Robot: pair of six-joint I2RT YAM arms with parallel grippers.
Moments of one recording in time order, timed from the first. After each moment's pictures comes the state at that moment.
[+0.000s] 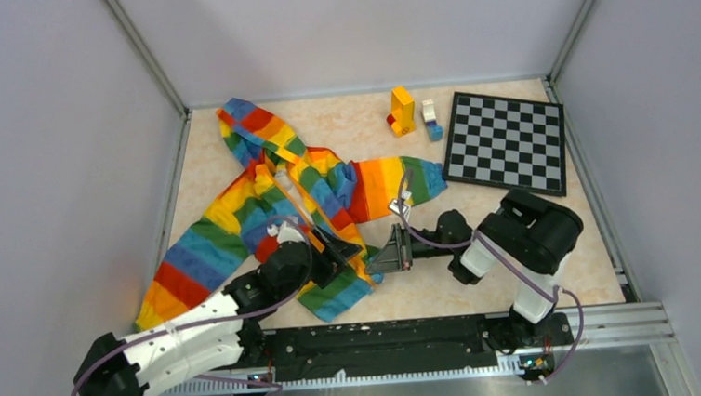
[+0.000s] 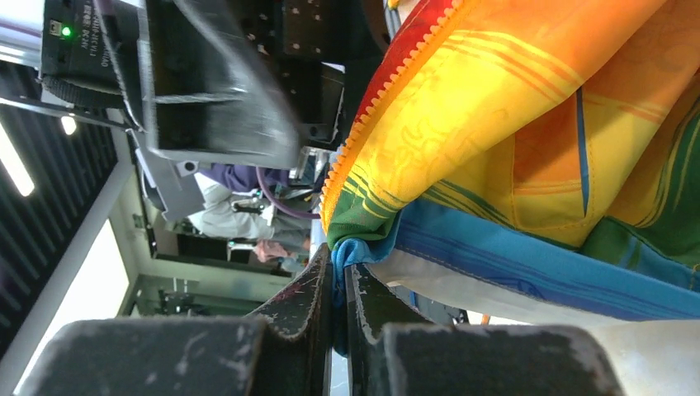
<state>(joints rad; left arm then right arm) -0.90 0.72 0.31 -0.03 -0.14 -1.41 0.75 1.82 0.33 1.50 -0.85 1.27</state>
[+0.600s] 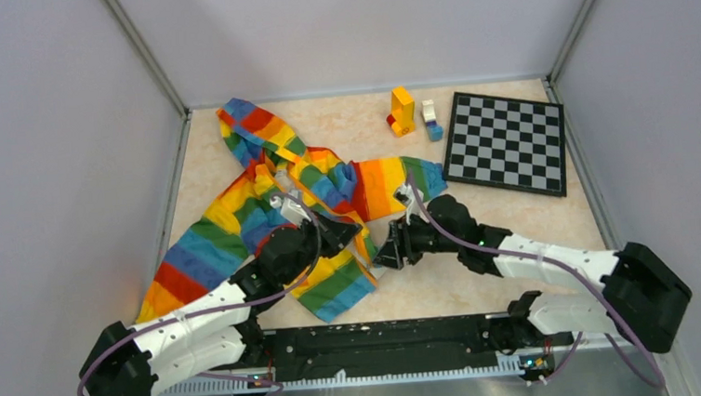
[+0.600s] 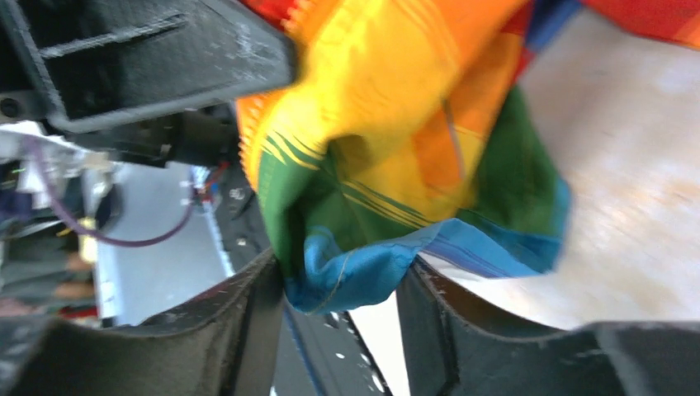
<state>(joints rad) -0.85 0.89 0.37 0.32 -0.12 -1.11 0.84 1.20 0.52 0.24 -0.42 0.60</state>
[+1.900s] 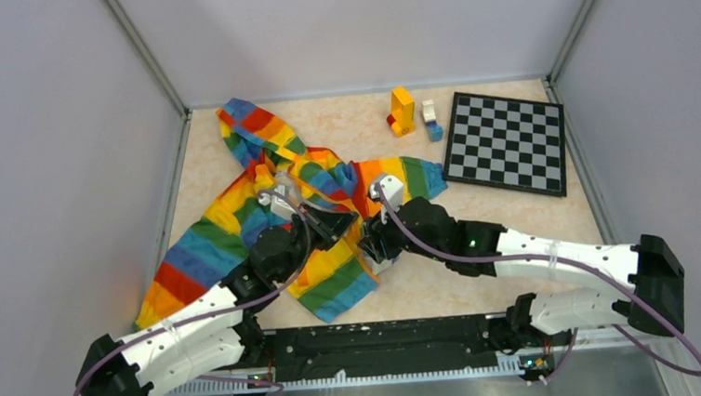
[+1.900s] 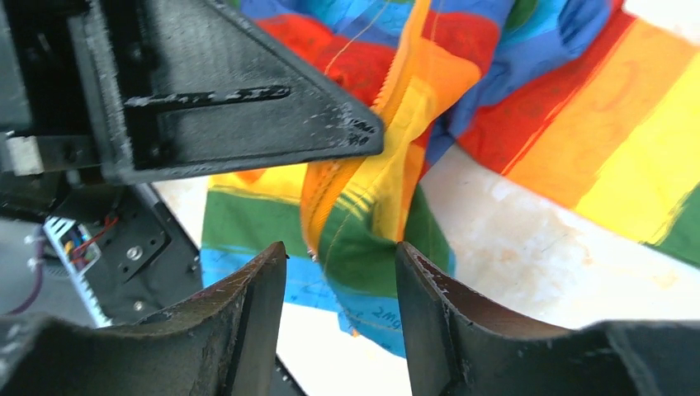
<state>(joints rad) -0.85 0.81 0.41 0.32 -0.16 -1.17 1.14 1.16 0.85 -0.15 0.17 0.33</state>
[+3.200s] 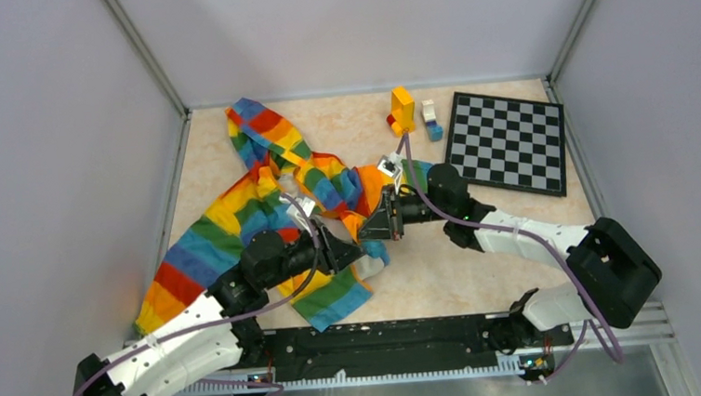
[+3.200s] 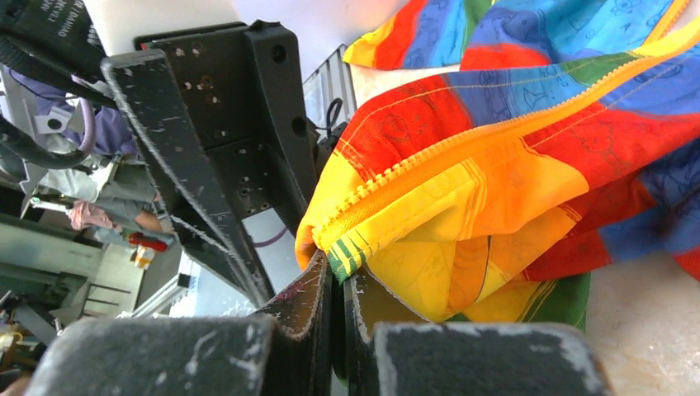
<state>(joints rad) -0.85 0.68 0.43 0.10 0.21 -0.79 0.73 1.36 0.69 0.52 -0.81 0.65</state>
